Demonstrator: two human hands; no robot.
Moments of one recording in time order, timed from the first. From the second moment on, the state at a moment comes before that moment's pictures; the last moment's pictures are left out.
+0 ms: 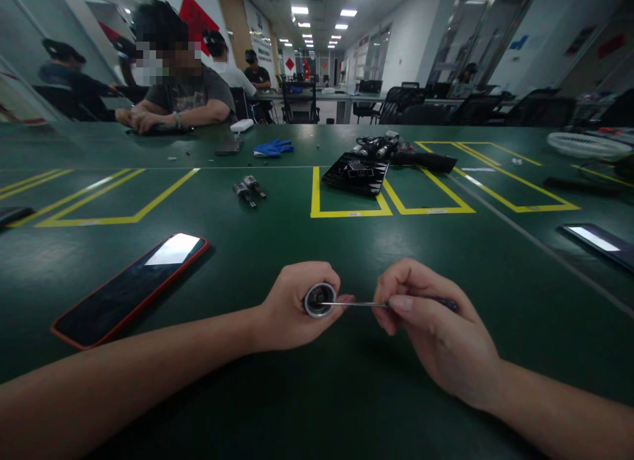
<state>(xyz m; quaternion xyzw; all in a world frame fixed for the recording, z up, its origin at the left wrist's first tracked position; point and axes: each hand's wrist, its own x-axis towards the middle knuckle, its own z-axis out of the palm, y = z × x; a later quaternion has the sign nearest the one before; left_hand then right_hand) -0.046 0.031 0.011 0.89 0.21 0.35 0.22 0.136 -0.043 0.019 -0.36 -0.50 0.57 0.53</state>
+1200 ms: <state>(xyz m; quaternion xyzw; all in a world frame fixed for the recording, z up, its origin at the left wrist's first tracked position) -0.046 0.031 0.010 0.88 0.20 0.35 0.23 0.137 -0.050 0.020 -0.37 -0.57 0.52 0.52</state>
